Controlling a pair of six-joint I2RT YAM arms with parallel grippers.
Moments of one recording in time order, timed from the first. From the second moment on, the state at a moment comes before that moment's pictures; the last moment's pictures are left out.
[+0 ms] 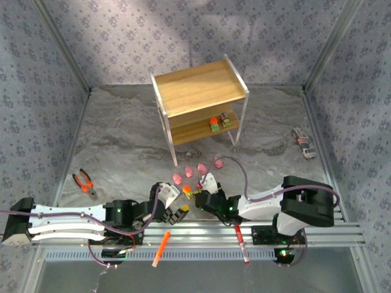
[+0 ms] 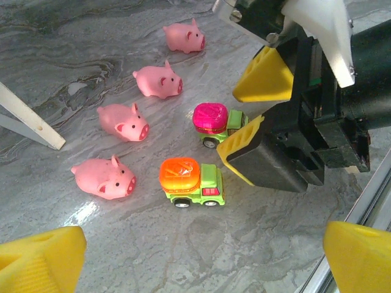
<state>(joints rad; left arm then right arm) -1.47 0.72 0.33 -0.27 -0.54 -0.36 1.32 1.51 0.48 0.18 0.62 0.64</state>
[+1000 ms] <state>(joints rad) -1.47 0.72 0.33 -0.27 -0.54 -0.36 1.23 1.54 0.50 0.19 0.53 0.55</state>
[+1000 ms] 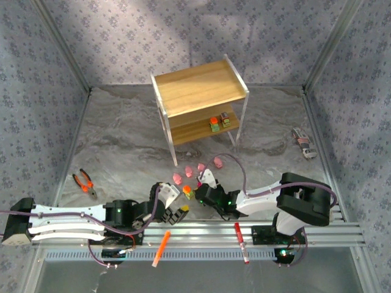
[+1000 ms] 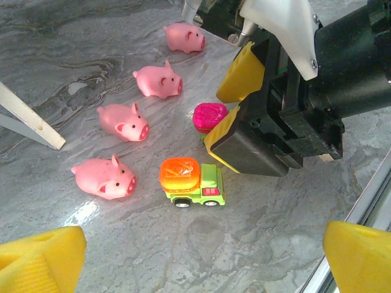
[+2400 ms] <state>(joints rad) -1.47 0.76 0.33 -0.27 -0.54 -0.36 1.23 1.57 0.47 0.28 0.53 0.53</state>
